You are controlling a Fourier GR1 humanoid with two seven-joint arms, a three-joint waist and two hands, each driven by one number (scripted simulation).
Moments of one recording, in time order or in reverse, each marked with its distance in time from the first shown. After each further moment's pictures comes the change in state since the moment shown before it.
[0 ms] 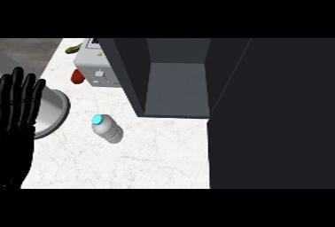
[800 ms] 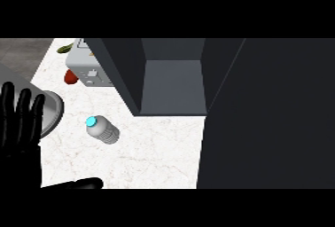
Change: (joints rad) left arm 0.070 -0.111 -0.166 -0.168 0.009 0.335 0.255; right arm 0.233 0.026 0.181 -0.305 -0.098 0.084 0.147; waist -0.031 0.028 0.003
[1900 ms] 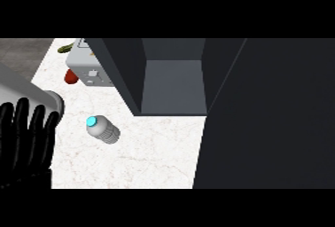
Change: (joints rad) left arm 0.021 0.016 -0.249 -0.119 -0.236 0.208 0.269; right arm -0.092 0.022 0.148 -0.094 0.077 -0.132 0.256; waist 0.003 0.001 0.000
